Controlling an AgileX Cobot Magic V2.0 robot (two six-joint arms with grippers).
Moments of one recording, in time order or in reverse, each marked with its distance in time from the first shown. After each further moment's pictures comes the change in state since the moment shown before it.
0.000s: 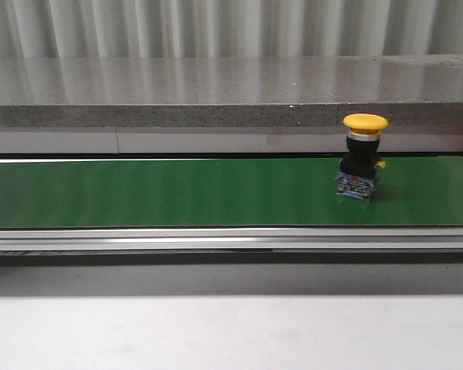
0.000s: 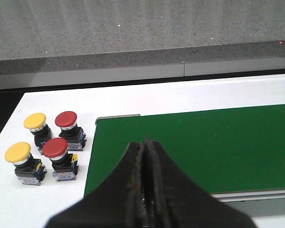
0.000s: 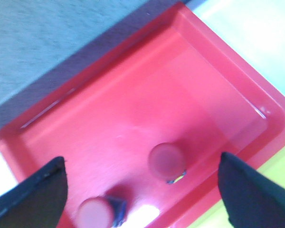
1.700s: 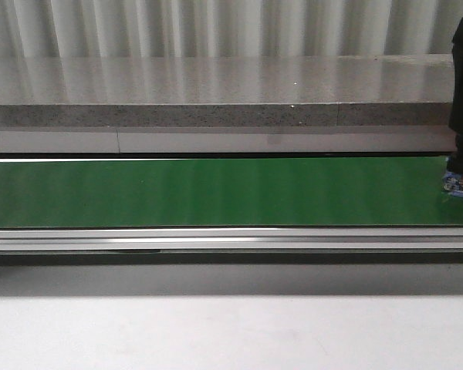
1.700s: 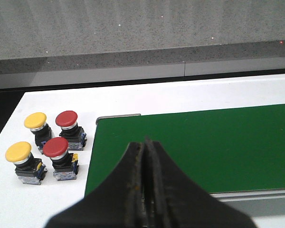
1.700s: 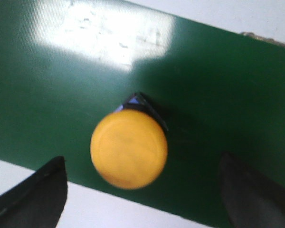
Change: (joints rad) left arm 0.000 0.000 0.000 0.000 0.000 0.000; right arm 0.604 -0.175 0.324 0.092 0.302 -0.406
